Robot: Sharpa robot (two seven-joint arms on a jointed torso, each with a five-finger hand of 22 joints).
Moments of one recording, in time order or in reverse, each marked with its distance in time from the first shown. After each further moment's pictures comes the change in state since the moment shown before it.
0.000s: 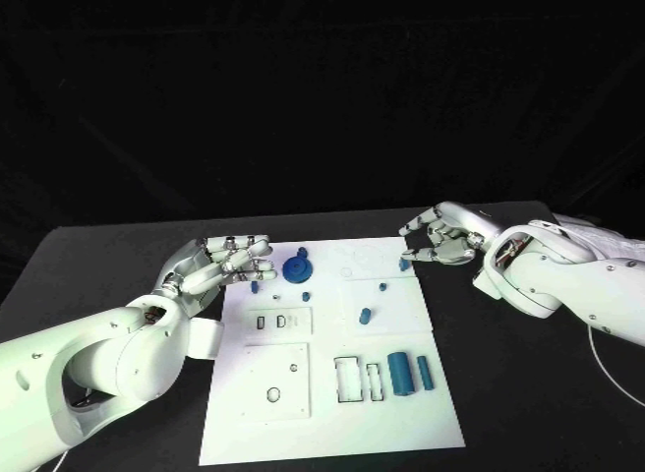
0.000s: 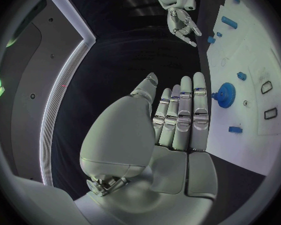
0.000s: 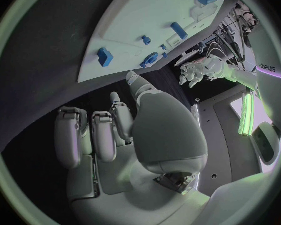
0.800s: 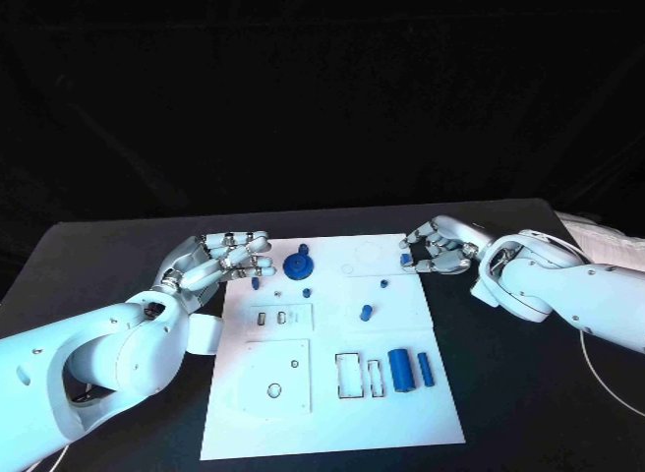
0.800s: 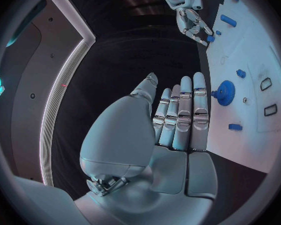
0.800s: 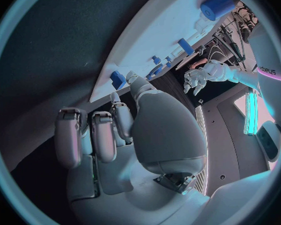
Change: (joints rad) left arm 0.000 0.001 0.000 -0.009 0.000 0.004 -0.001; left_hand 0.000 0.000 0.000 0.000 0.000 0.000 0.000 0.000 0.000 0.000 0.000 0.000 0.000 0.000 0.000 0.000 0.000 0.000 0.000 0.000 0.000 0.000; right arm -0.047 0.051 -0.001 -0.100 0.018 0.051 0.033; right_hand 0.004 -0.004 -0.004 -0.004 0.000 0.000 0.000 0.000 -0.001 0.000 0.000 0.000 0.000 0.000 0.000 0.000 0.001 0.000 0.000 0.000 0.000 0.000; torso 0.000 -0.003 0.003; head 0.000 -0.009
